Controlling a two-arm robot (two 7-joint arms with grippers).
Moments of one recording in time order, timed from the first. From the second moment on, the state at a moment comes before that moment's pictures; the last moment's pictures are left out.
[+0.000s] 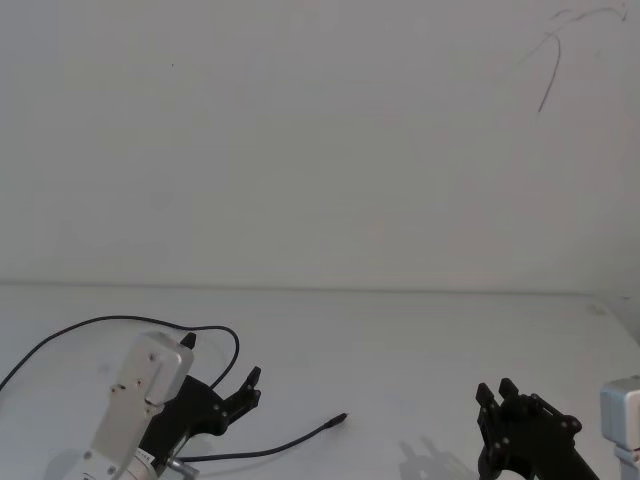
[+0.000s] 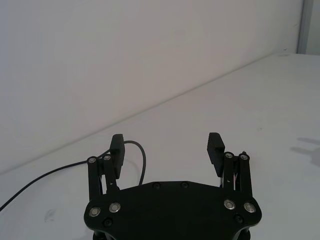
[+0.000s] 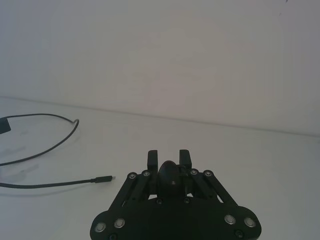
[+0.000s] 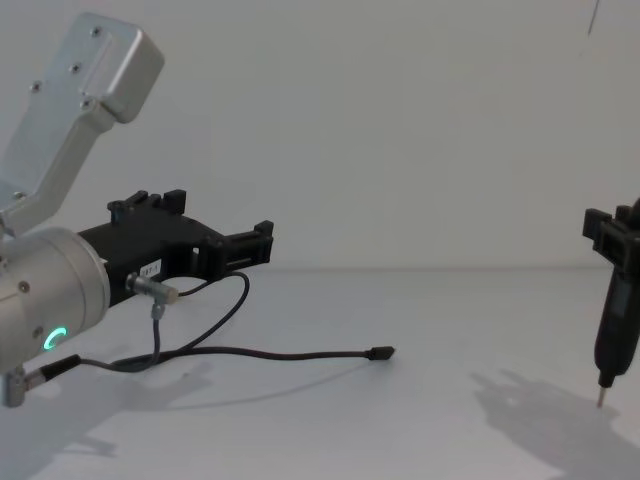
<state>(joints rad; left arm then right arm) -0.24 0.38 0.45 -1.63 -0.20 0.01 -0.01 -0.01 0.34 -0.23 -1.77 0.29 0.03 0.07</state>
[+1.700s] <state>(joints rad) -0.44 0.47 0.53 -1.53 -0.26 0.05 -0.44 -0.01 0.34 -0.23 -1.77 0.29 0.03 0.07</state>
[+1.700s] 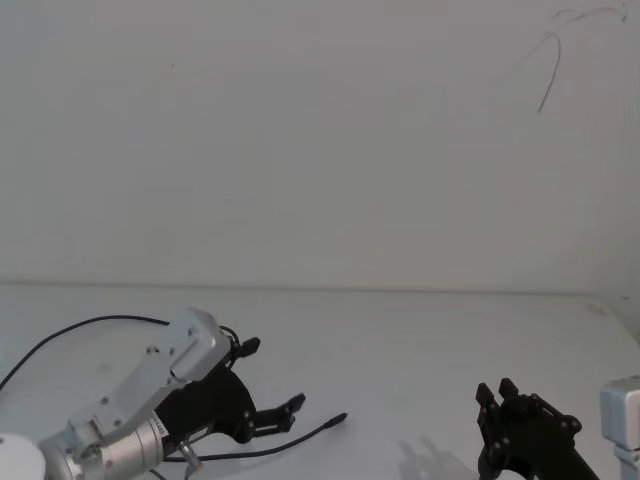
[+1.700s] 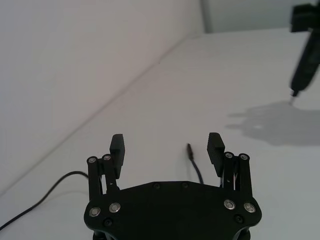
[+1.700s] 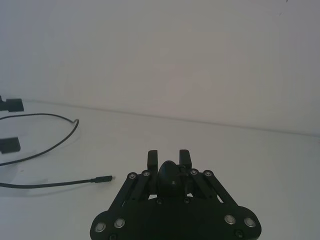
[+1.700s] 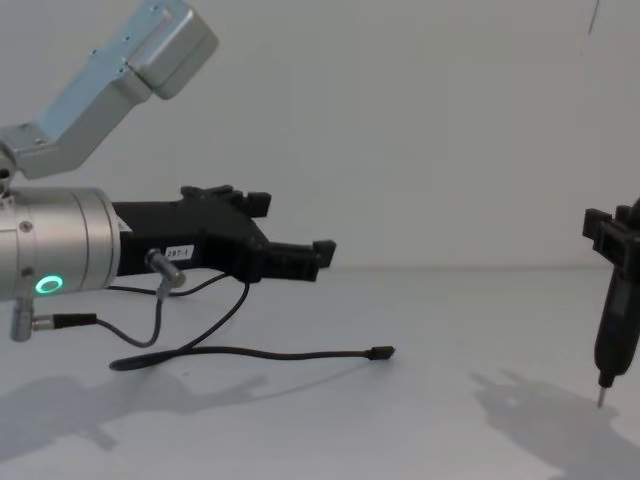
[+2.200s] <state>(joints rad) -0.56 0.53 0.60 -1.43 -0.29 0.14 -0.71 -0.01 0.34 -0.23 -1.77 0.29 0.03 0.07</state>
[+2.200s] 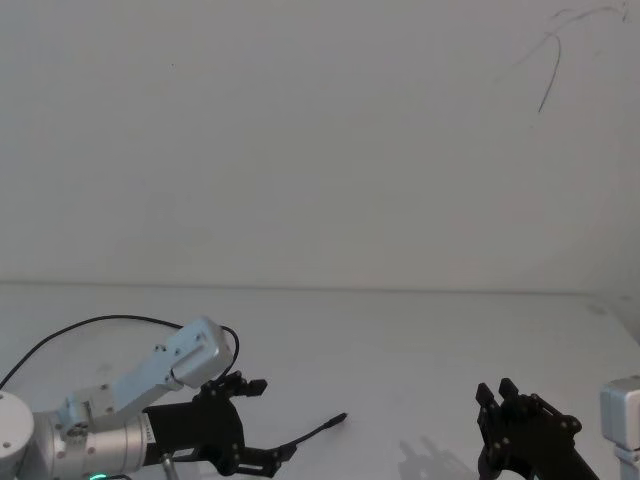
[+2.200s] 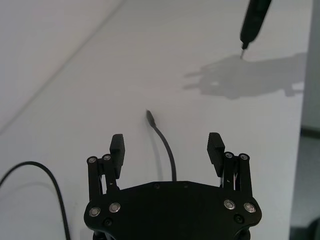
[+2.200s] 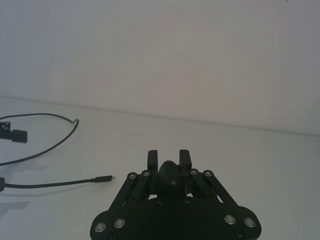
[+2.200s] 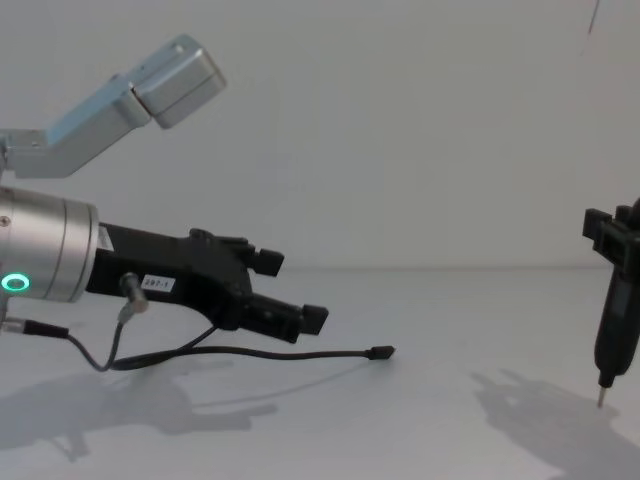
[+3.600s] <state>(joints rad) -0.63 0.54 0.70 -1.35 -0.28 0.21 -0.77 -0.01 0.34 -0.23 -1.77 0.29 0.03 0.07</state>
